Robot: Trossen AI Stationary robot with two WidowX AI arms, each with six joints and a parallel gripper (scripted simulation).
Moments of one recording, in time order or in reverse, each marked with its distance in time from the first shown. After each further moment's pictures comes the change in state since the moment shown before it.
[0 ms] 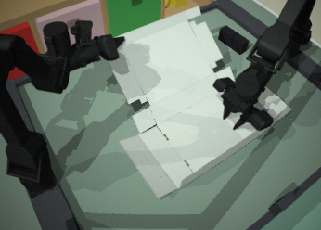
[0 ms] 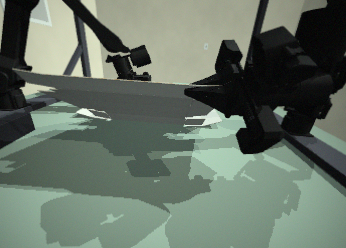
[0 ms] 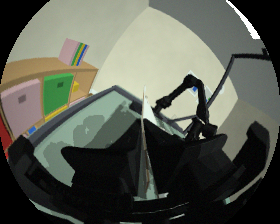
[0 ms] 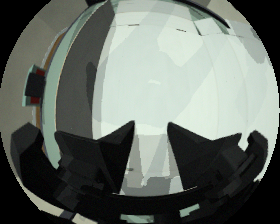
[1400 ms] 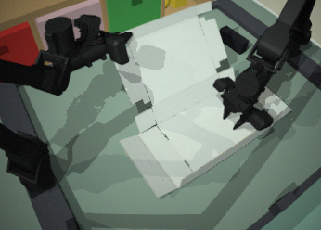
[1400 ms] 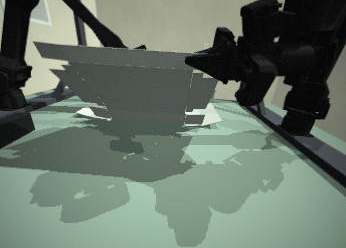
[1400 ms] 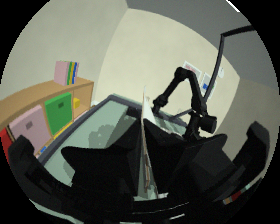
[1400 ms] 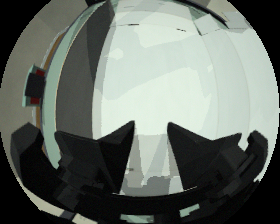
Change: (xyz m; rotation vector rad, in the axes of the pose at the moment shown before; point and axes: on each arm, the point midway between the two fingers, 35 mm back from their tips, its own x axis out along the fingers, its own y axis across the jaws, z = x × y) left arm -0.005 -0.060 0.011 0.219 -0.025 0.003; right arm 0.000 0.000 0.000 0.003 0.002 -0.001
